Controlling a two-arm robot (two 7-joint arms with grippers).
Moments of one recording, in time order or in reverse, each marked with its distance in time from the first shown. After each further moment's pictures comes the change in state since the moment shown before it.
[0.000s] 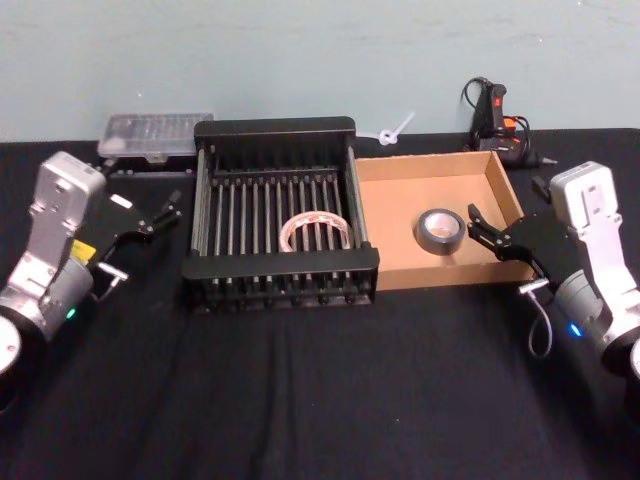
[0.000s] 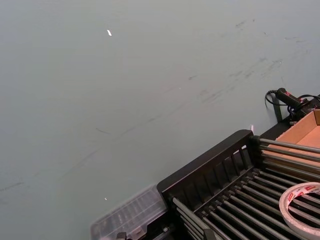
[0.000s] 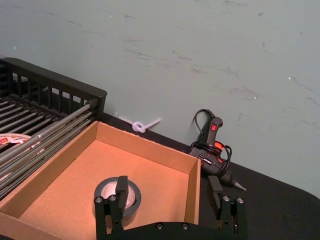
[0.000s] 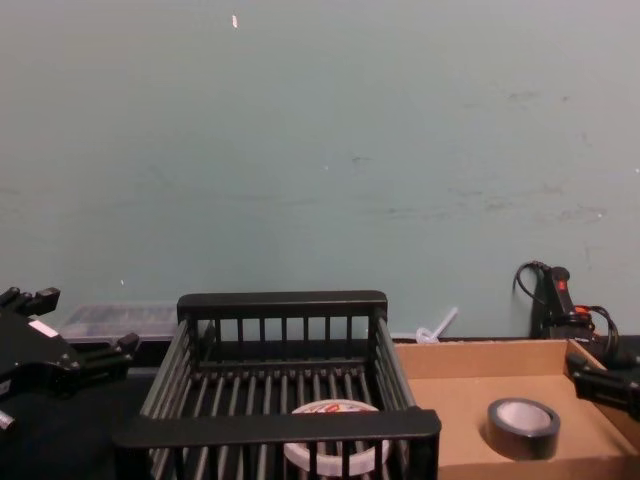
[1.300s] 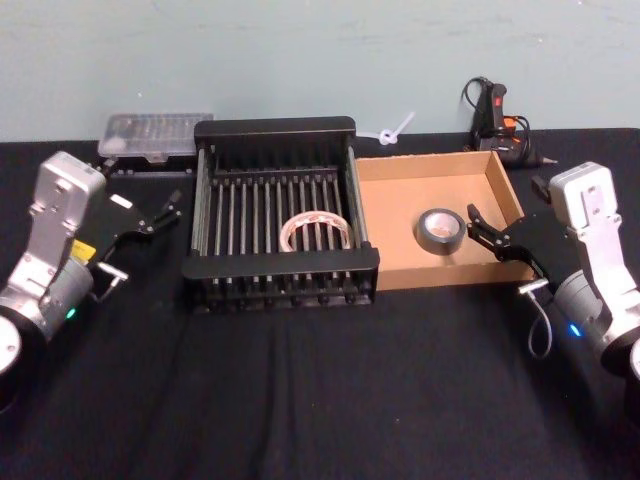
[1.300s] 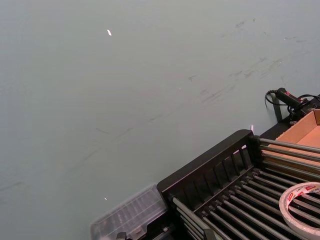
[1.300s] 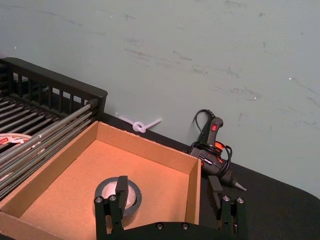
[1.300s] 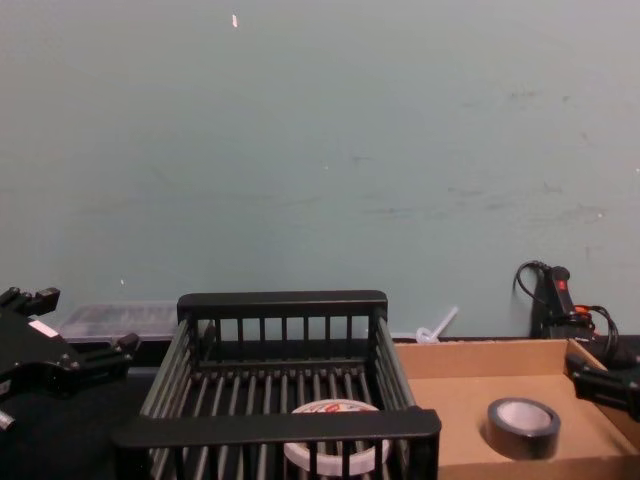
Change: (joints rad) left arm 0.000 0.000 0.000 0.000 0.000 0.000 0.000; right arm 0.000 0.002 -0.003 -0.001 0.000 -0.001 -0.002
